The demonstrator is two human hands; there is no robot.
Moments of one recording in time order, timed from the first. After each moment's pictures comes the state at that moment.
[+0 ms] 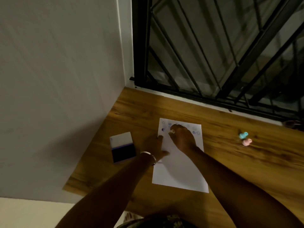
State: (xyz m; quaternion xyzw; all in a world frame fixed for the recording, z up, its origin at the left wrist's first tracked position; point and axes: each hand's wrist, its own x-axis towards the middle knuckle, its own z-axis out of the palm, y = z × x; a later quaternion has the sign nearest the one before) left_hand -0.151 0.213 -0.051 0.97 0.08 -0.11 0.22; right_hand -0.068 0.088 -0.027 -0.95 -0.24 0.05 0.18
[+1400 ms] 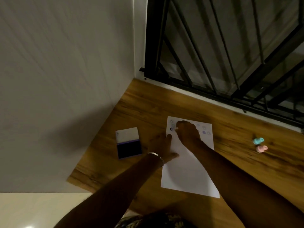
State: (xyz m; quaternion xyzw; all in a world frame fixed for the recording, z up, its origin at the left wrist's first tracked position) left_hand -0.149 0.209 -0.051 0.96 0.09 -0.11 0.23; right_hand -0.037 0.116 -0.041 -0.96 -0.25 0.07 0.05
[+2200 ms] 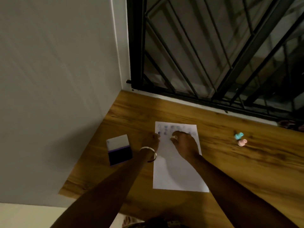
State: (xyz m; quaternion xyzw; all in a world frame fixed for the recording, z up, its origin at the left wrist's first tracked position) left_hand -0.124 0.206 -0.037 0.74 0.34 -0.06 0.58; right_hand -0.078 0.062 -0.034 -0.96 -0.20 0.02 0.21
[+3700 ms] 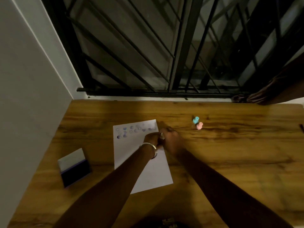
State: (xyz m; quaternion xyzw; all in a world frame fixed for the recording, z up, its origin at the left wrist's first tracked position) left_hand -0.049 0.056 -0.051 0.56 0.32 -0.18 0.75; right_hand -0.062 -0.050 -0.017 -0.97 -0.18 0.06 0.13
